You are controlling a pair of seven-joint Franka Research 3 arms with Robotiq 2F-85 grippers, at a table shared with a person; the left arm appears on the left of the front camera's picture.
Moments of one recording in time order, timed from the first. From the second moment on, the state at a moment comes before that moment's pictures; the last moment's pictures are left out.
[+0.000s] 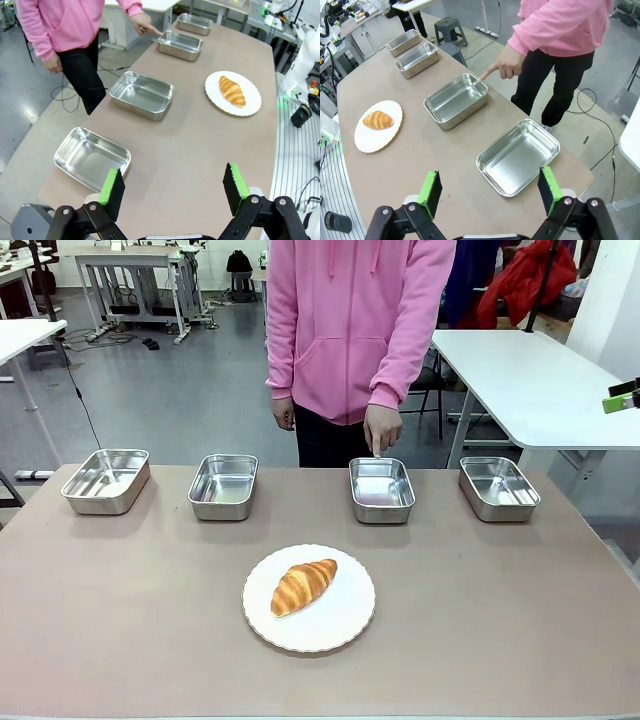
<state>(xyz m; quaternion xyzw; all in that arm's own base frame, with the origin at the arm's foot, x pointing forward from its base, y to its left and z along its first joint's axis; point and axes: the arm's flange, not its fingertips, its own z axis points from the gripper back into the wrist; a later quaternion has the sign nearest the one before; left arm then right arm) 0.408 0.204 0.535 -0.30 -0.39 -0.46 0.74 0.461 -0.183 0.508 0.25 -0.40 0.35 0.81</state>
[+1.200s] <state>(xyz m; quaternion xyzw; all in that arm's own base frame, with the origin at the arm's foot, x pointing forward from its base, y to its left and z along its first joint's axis) 0.408 0.204 0.535 -0.30 -0.39 -0.46 0.74 0.497 0.000 0.555 0.20 -0.35 0.38 0.83</state>
